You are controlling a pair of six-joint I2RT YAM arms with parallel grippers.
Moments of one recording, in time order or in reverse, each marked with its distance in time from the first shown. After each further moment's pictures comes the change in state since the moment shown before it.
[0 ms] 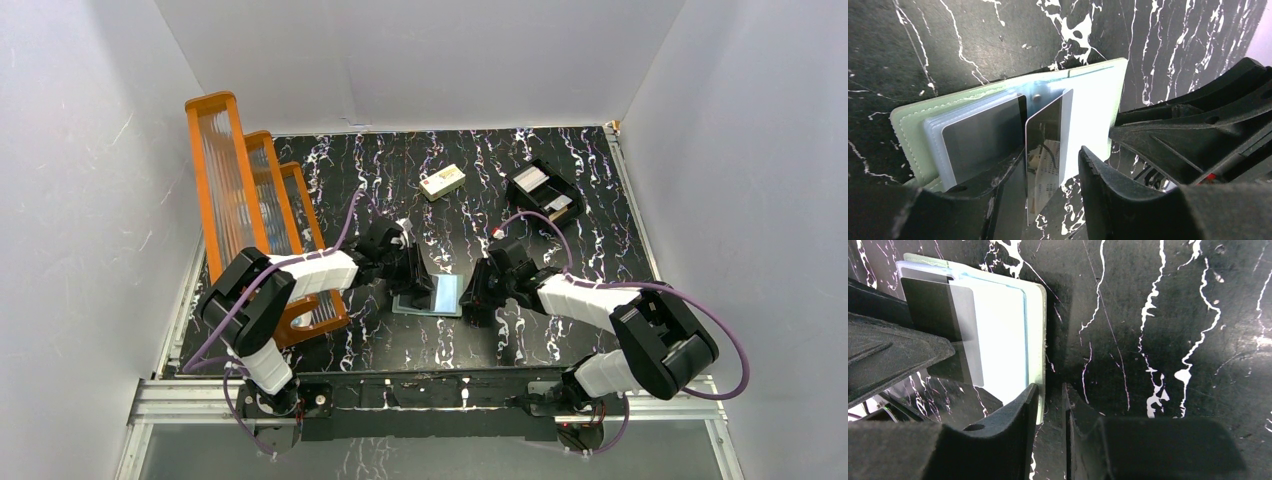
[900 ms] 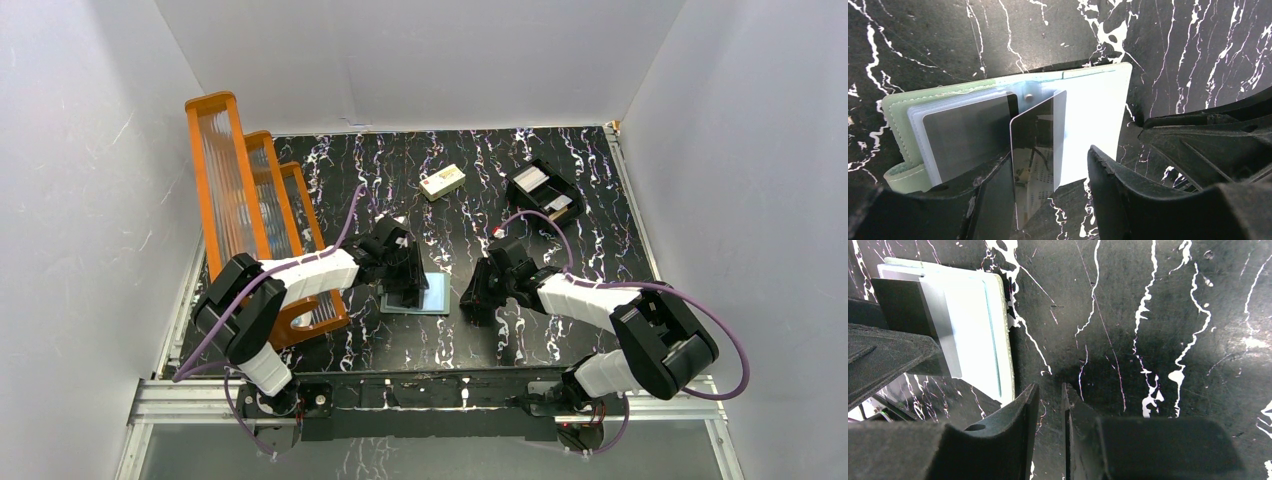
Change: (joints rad) left arm -0.044 -0.048 0.063 -0.191 -0.205 0.037; right arm 0.000 0.000 0.007 -0.008 0.023 -0.001
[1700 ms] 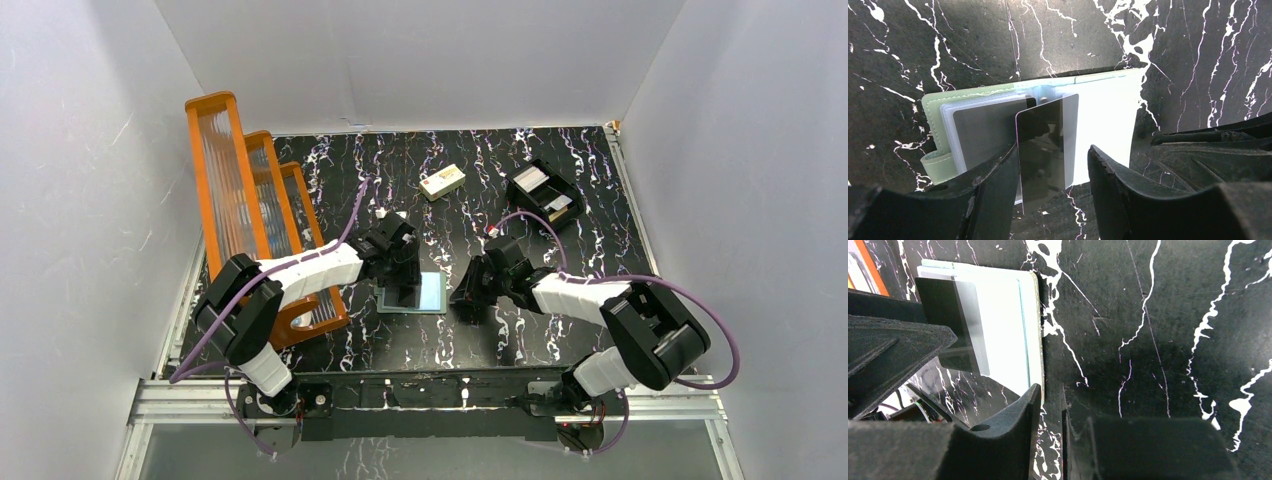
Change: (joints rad) left arm -0.032 -0.002 0.091 -0.170 -0.166 0.051; right arm 0.014 0.053 -0.004 0.126 -0.079 0.077
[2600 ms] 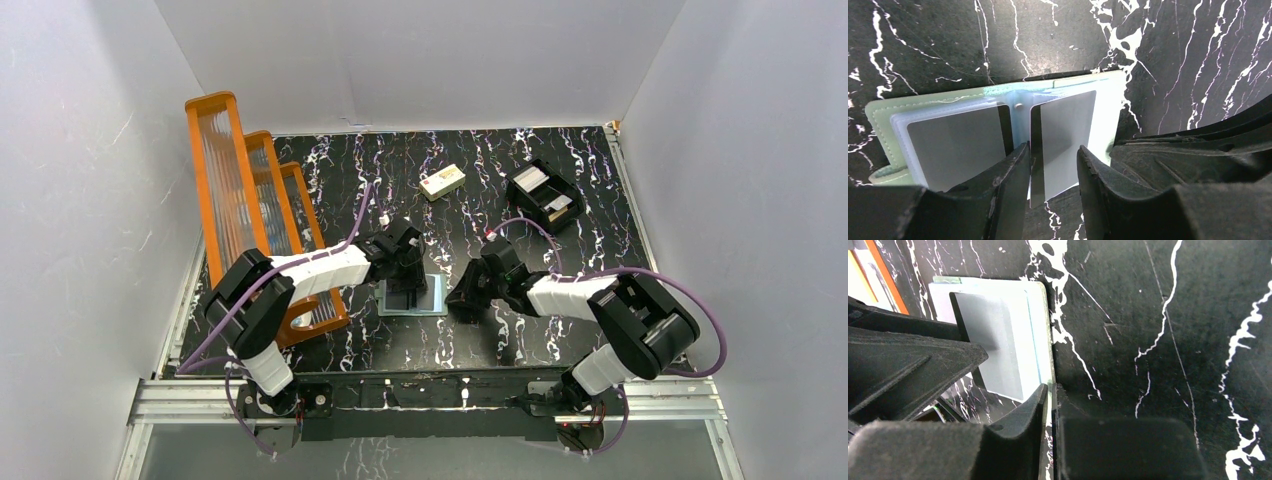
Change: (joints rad) left arm -0.028 0.048 0.003 0.035 0.051 -0.115; right arm 0.028 0.063 -0.021 0.127 -0.010 0.092
